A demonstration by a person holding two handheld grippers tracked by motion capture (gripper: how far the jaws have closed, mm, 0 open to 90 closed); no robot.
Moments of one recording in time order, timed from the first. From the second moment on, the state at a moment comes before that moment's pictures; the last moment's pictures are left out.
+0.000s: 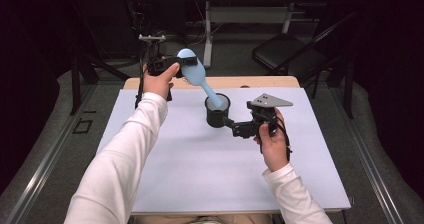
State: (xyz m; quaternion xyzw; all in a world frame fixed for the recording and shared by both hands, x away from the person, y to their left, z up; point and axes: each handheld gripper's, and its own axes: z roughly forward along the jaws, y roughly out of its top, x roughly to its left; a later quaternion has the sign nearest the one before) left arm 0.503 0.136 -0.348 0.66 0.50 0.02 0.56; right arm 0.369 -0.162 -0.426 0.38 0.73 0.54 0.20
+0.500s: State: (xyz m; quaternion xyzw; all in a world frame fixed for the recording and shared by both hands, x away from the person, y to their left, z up) left arm 0.506 0.126 -0.337 0.67 0.49 0.04 0.55; right arm 0.369 -0.164 -0.426 0.38 0.72 0.54 0.20
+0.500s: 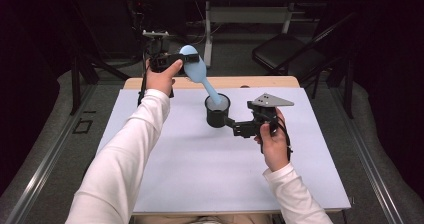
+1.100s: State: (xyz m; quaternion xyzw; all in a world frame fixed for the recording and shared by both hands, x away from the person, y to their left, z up) left arm 0.505 0.105 -0.327 0.70 0.47 0.07 0.53; right arm 0.369 -0.166 -0.425 0.38 0.72 0.54 0.20
